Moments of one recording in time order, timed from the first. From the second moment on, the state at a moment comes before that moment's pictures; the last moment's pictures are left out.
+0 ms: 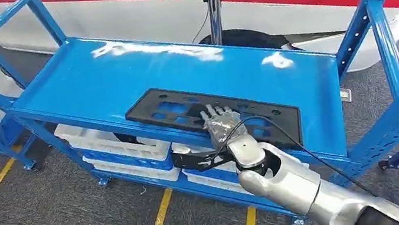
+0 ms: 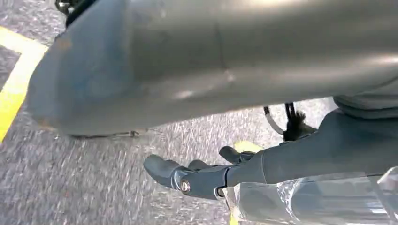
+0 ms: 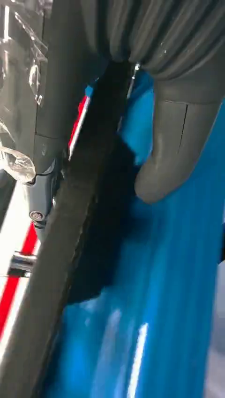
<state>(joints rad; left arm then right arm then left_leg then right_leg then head) -0.11 -0.01 -1.08 -0.24 0.94 0.35 0.06 -1.08 0.13 1.24 -1.27 0.79 0.28 0.64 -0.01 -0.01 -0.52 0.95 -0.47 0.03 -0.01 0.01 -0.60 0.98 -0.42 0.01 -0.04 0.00</state>
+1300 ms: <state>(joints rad) -0.11 -0.01 -1.08 -0.24 0.94 0.37 0.00 -1.08 0.12 1.26 -1.30 0.73 0.27 0.60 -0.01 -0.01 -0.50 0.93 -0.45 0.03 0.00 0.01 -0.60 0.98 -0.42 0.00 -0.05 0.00</state>
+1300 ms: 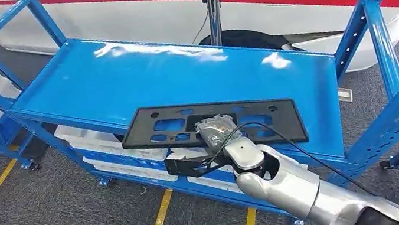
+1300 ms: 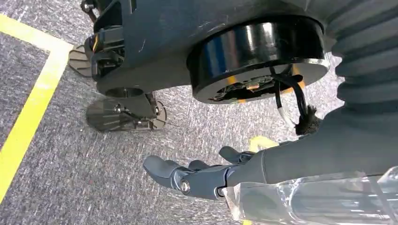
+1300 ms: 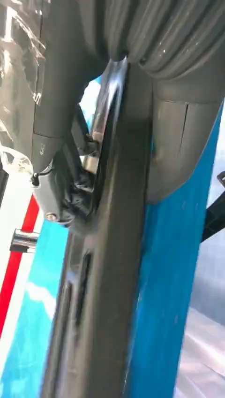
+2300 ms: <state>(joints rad) -0.11 -0.01 -1.08 -0.24 0.91 0.41 -0.05 -1.06 0.09 1.26 -1.34 0.77 0.20 0.56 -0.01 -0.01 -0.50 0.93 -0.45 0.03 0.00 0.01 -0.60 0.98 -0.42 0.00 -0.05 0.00</state>
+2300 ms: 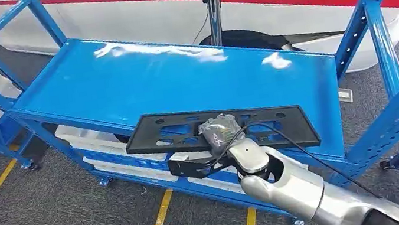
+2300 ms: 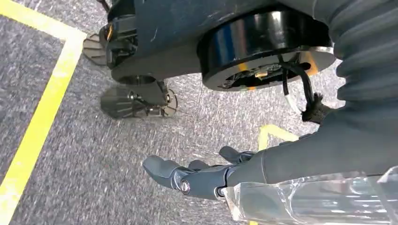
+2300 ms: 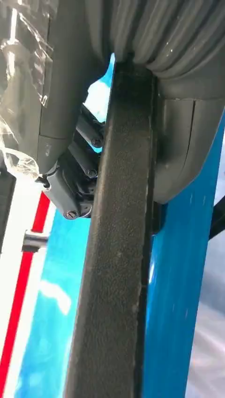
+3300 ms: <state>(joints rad) -0.12 -0.01 -1.14 -0.24 0.84 0.34 -0.07 -0.90 0.01 1.26 -1.54 1.18 -0.08 0.30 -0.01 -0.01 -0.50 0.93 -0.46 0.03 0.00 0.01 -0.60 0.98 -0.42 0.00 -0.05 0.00</state>
